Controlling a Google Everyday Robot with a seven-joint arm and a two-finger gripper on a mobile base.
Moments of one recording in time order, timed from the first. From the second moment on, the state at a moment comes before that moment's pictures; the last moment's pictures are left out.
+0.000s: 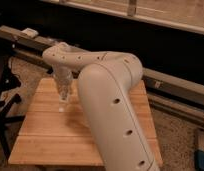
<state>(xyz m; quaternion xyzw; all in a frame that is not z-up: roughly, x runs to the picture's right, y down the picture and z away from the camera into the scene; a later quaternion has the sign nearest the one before) -0.168 0.012 0.831 -0.24 0.25 0.68 0.64</state>
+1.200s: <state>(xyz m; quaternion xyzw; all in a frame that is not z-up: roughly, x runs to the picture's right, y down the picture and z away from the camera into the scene) 0.067 -0.010 0.836 -0.21 0.34 0.73 0.55</state>
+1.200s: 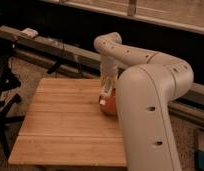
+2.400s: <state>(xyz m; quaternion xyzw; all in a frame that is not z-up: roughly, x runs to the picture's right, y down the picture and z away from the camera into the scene) 0.100 0.016 0.849 -0.22 0.37 0.74 0.51</state>
